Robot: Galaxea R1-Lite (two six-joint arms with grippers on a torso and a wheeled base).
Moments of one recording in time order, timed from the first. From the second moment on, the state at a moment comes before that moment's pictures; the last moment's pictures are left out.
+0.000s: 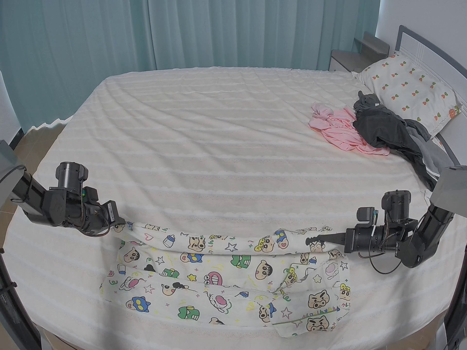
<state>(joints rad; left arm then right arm) 0.08 2.01 -0.93 -0.25 -0.33 -0.34 0.14 2.15 -0.58 -1.03 0.70 0.25</state>
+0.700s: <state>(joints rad) 0.08 1.98 -0.50 -0.67 -0.37 -0.35 0.18 2.16 -0.30 -1.12 0.70 0.10</state>
